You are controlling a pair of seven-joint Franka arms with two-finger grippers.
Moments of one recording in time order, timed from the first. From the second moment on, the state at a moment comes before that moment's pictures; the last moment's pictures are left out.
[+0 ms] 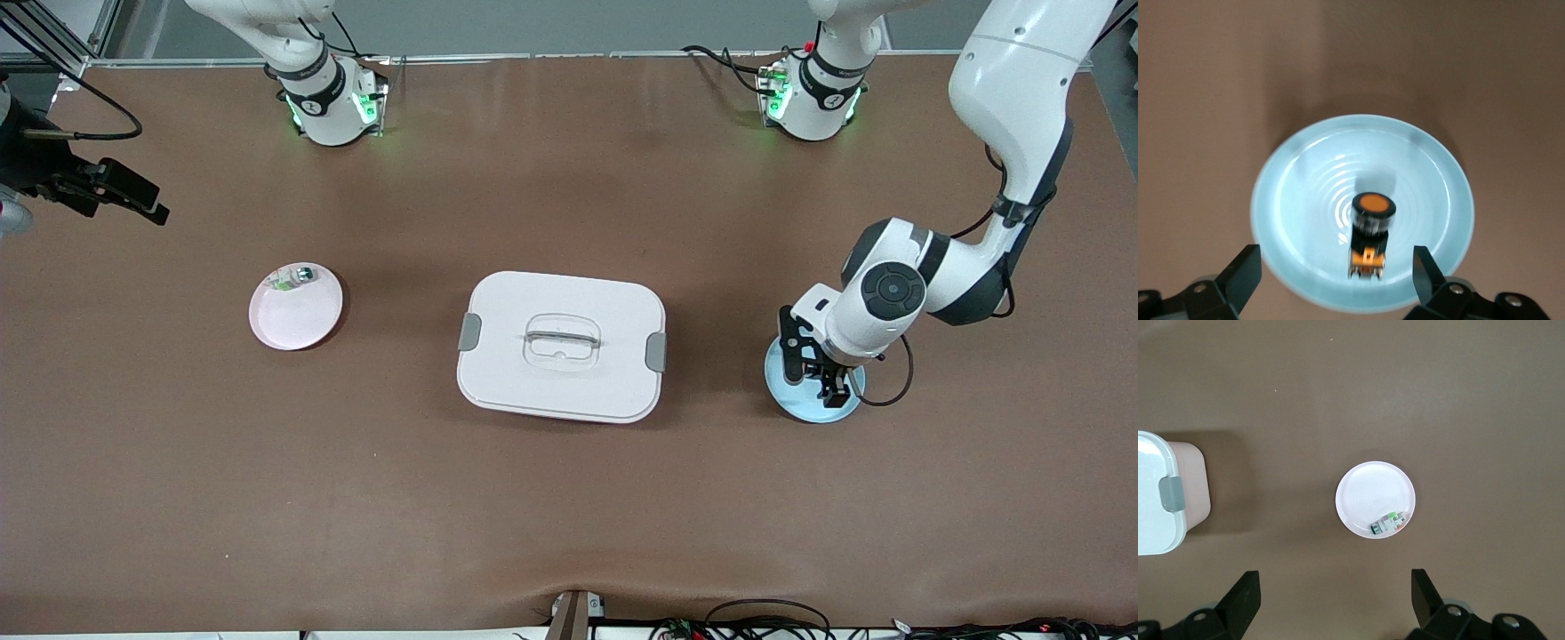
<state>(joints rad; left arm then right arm) 0.24 0.47 -0.51 -1.90 0.49 2.25 0.98 -0.11 -0.10 0.09 -1.67 0.06 1.54 0.15</state>
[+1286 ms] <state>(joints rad) 0.28 0.29 -0.57 -1.42 0.17 1.64 -0.07 -0.01 -0.04 0.00 -1.60 0.06 1.54 0.15</state>
